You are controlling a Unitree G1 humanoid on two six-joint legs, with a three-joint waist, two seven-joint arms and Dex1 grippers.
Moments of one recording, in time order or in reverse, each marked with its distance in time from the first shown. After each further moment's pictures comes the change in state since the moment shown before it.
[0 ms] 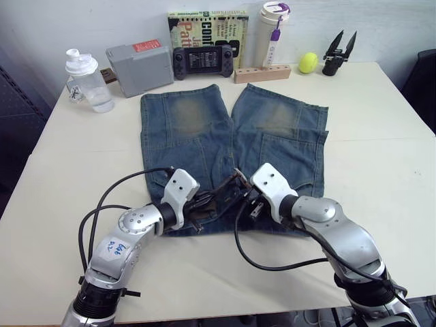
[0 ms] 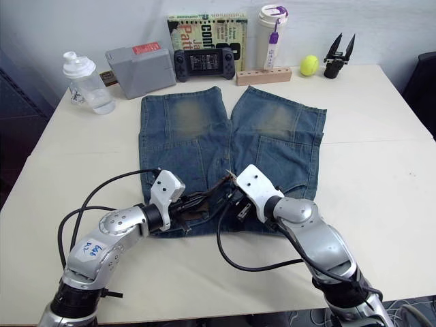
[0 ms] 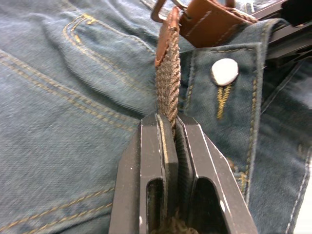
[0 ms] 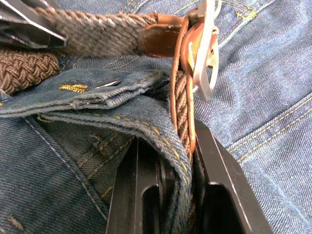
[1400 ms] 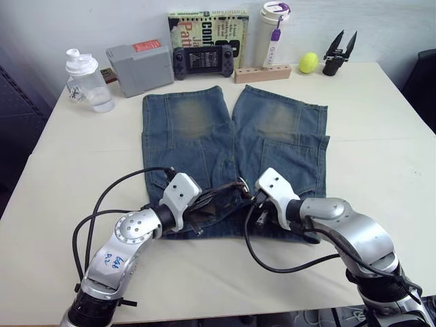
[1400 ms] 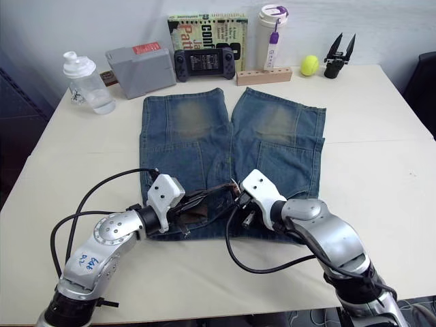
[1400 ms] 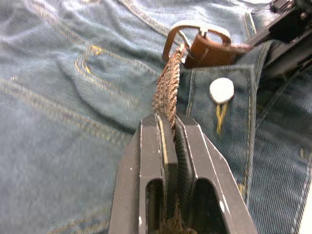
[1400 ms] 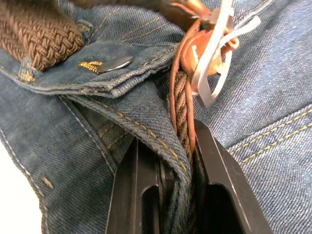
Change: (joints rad) left arm 0.150 0.030 0.029 -0.027 0.069 -0.179 -0.044; right arm -0.020 0.024 -0.134 0.071 0.227 0.067 0.003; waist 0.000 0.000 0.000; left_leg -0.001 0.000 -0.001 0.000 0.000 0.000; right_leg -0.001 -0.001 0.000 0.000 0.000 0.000
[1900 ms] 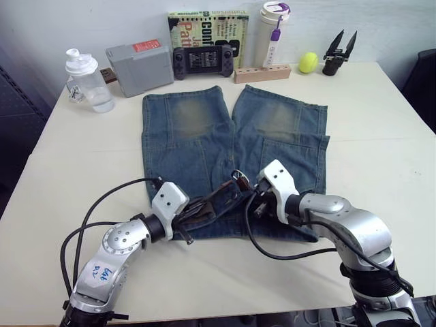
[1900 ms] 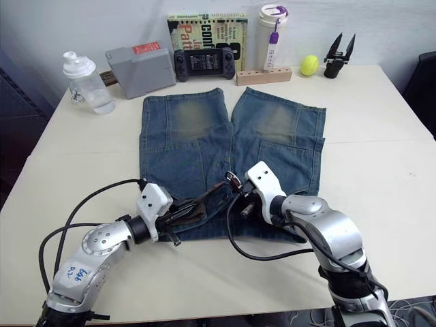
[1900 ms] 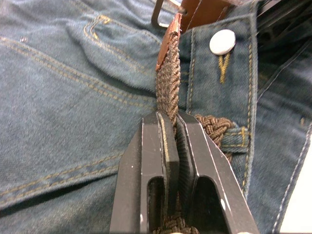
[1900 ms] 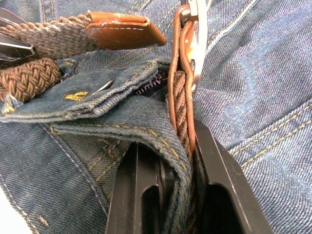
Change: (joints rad) left arm -0.005 -0.021 0.004 -0.002 -0.012 -0.060 -0.010; right arm 0.000 -0.005 -0.003 0.000 0.026 -0.001 -0.020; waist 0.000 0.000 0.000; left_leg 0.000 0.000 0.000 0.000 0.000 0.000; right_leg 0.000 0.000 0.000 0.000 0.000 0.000
